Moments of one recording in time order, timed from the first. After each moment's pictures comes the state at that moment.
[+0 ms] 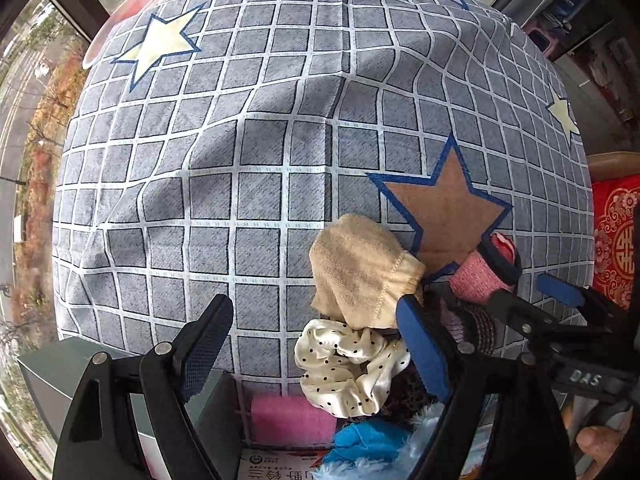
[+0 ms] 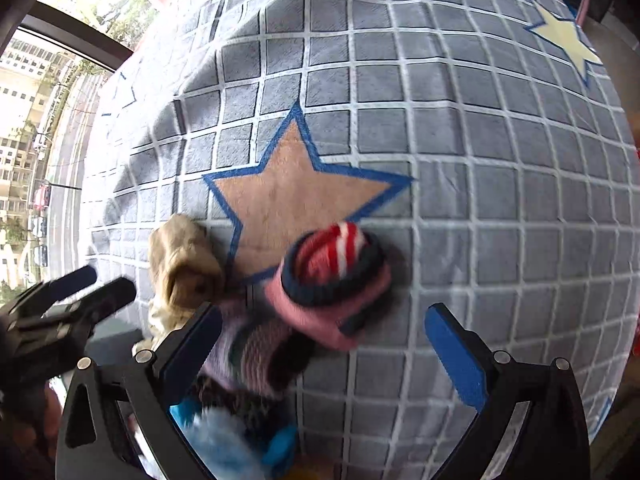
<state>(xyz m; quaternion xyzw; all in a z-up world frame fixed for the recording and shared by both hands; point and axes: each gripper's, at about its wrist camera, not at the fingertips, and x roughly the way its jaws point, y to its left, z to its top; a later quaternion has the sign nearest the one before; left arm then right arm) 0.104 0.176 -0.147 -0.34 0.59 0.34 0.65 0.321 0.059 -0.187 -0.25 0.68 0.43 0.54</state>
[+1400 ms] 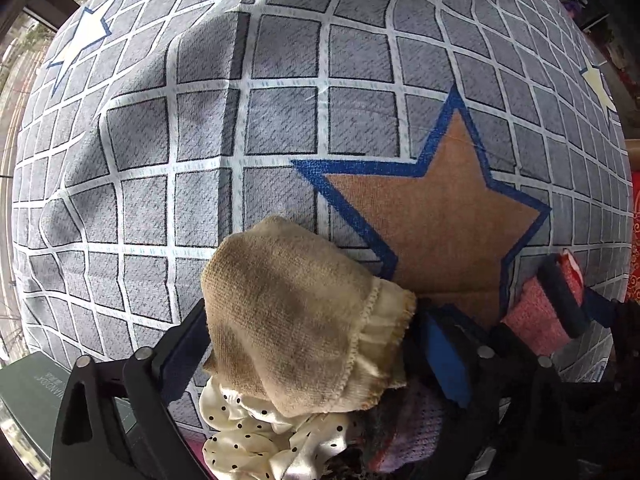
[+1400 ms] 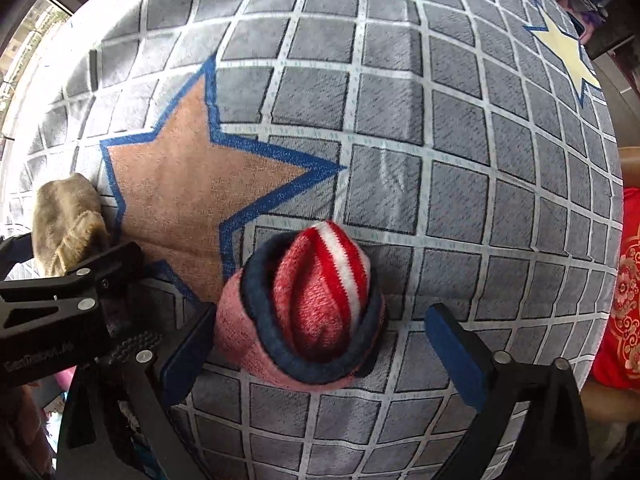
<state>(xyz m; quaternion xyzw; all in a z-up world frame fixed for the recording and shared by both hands) 0.213 0.158 -0.237 -0.32 0.64 0.32 0.62 0.329 0.054 -0.233 -0.36 0.64 0.39 0.55</state>
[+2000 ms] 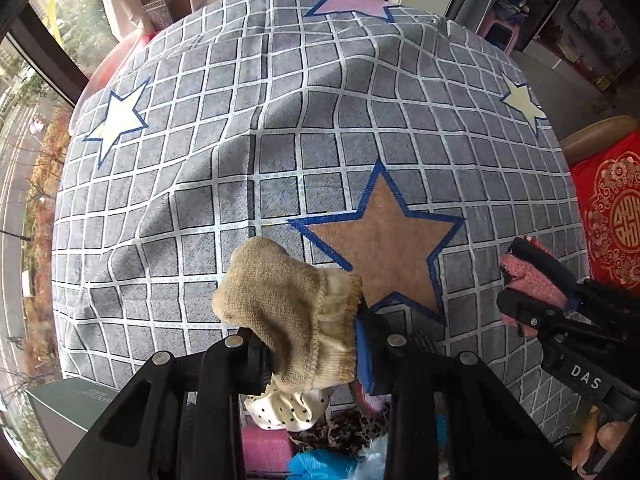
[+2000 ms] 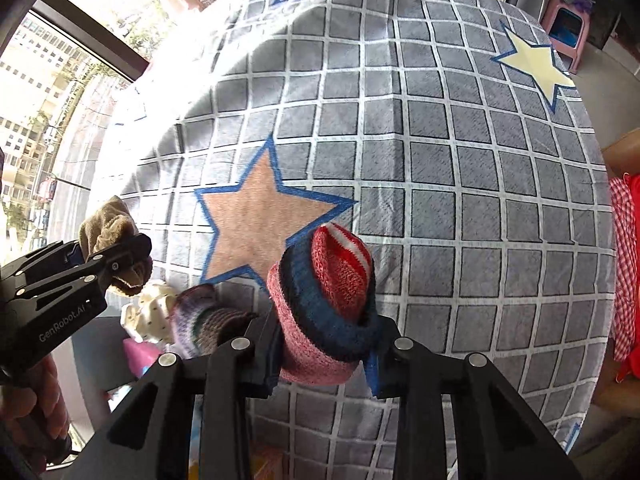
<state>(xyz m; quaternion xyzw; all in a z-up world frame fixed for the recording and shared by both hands) 0.203 0.131 -0.139 -0.26 0.57 0.31 0.72 0.363 0.012 -0.148 -0.24 0.64 0.47 0.56</state>
